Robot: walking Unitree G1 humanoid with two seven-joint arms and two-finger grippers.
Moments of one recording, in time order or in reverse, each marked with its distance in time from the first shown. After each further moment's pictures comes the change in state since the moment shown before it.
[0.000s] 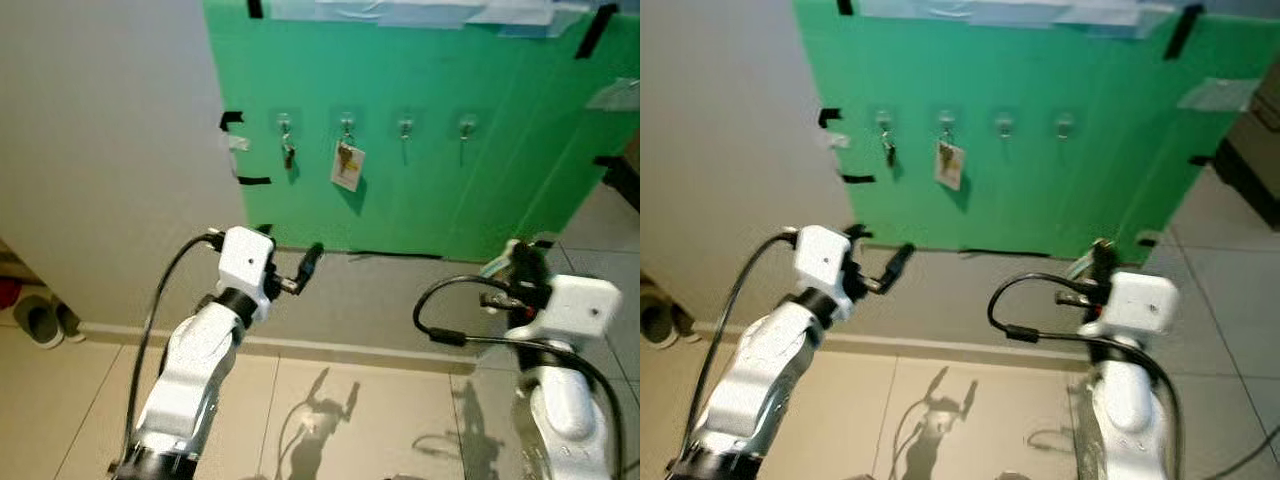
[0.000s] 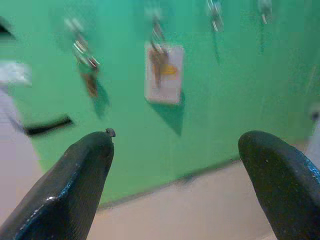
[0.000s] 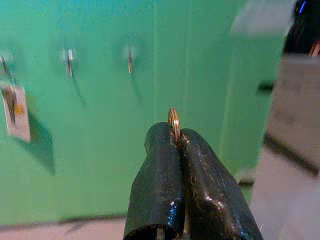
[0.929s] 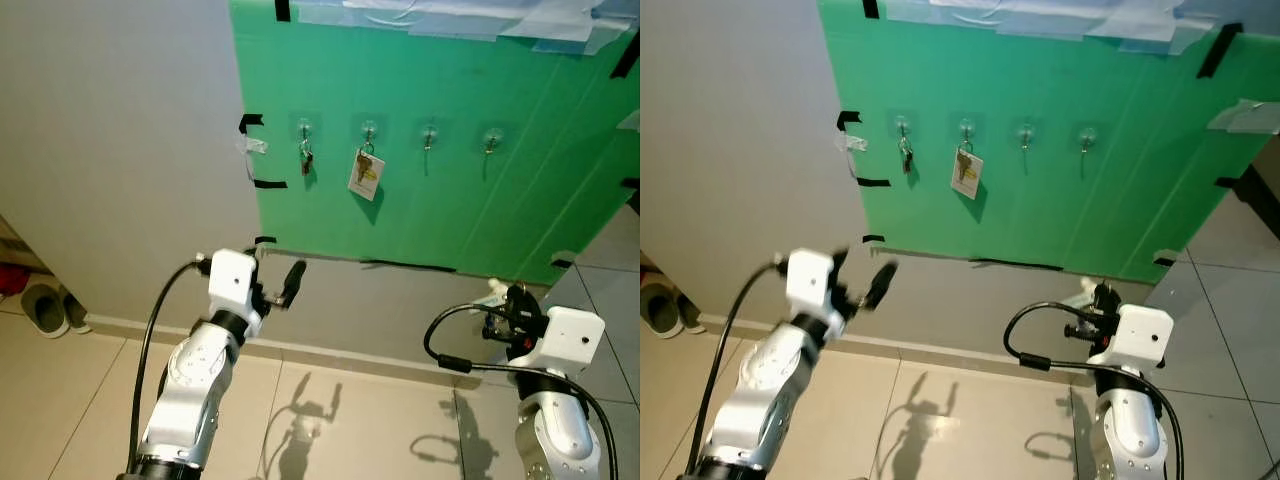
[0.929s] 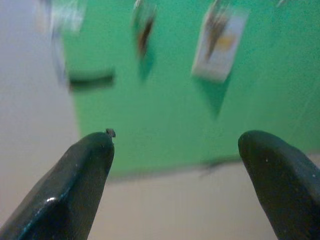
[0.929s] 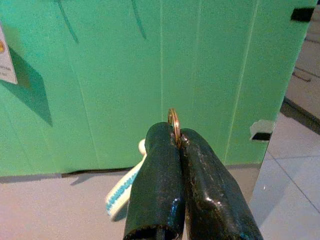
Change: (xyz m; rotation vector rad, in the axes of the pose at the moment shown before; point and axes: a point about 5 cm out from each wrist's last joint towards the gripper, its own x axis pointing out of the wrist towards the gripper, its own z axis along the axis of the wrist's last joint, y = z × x) left arm -0.003 0.001 -0.029 -0.085 0.048 0.045; right arm -0.008 -0.016 -0.056 0.066 0.210 -0.012
